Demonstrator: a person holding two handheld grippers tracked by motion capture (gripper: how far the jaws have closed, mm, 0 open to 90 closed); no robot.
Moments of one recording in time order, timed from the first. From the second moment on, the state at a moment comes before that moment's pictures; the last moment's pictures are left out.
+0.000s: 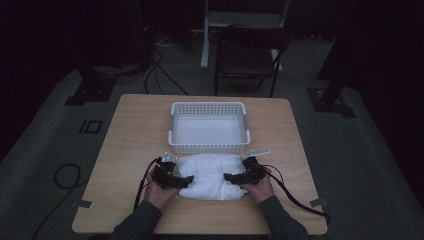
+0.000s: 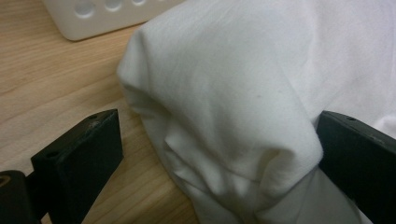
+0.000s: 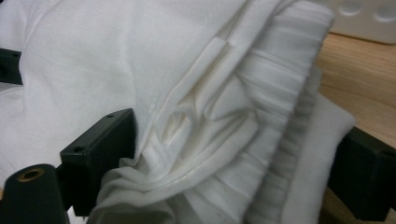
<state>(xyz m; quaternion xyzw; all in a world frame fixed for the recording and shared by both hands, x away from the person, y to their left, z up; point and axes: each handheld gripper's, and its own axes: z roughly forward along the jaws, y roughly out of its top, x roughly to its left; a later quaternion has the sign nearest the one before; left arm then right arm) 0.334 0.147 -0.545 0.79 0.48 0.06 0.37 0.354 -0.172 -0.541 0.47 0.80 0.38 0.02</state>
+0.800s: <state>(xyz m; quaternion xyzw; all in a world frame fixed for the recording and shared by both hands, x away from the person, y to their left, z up) 0.340 0.157 -0.552 0.77 0.47 -0.06 0.43 0.362 -0.180 -0.546 0.47 0.78 0.41 -0.07</state>
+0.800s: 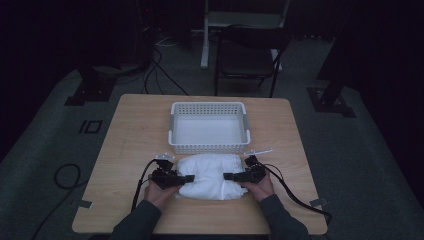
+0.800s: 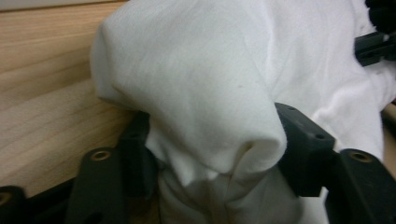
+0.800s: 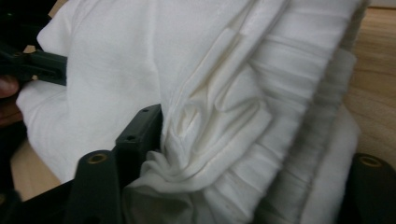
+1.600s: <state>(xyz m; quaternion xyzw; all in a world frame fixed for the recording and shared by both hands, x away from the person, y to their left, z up) 0.333 0.157 -0.548 0.77 0.46 -0.04 0.45 0.355 -0.179 -0.540 0.45 0.79 0.42 -0.05</state>
